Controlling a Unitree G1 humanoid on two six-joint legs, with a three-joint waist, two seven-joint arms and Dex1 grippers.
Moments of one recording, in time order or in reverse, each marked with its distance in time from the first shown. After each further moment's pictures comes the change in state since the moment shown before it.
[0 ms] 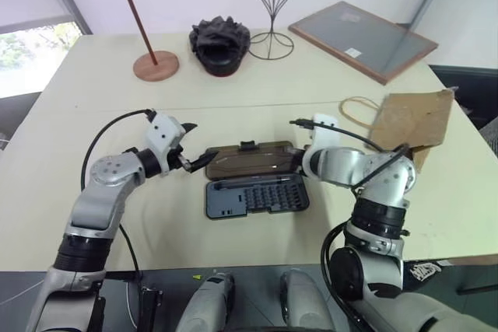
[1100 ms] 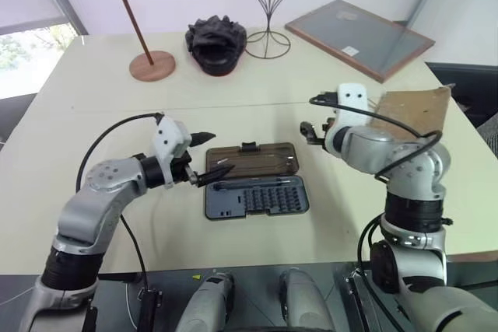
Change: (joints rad) left arm 0.062 0.035 0.016 -0.288 -0.213 0.260 -0.049; right arm -0.018 -0.293 0.236 -0.062 -0.136 -0.286 0.307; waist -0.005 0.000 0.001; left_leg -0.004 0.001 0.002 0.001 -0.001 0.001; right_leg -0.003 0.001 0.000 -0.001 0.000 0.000
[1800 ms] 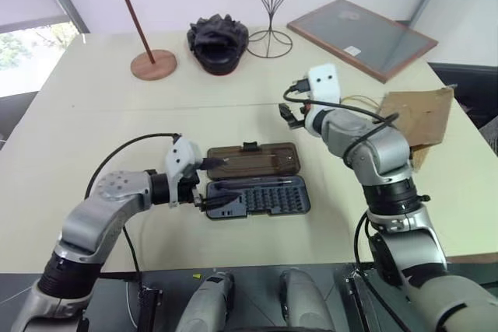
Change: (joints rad) left arm 0.046 0.037 -0.086 0.014 -0.005 -0.008 -0.094; right arm -0.092 -0.011 0.249 0.204 -0.444 -0.354 0.490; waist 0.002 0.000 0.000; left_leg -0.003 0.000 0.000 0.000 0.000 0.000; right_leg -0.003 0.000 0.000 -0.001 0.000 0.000
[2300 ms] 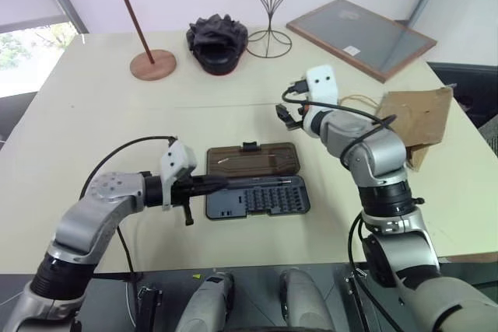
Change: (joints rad) left arm 0.038 0.060 0.004 0.017 -0.010 -0.020 -0.095; right arm 0.010 0.020 -0.031 -0.007 -0.078 0.001 0.111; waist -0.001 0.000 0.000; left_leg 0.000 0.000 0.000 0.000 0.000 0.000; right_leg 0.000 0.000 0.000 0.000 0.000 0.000
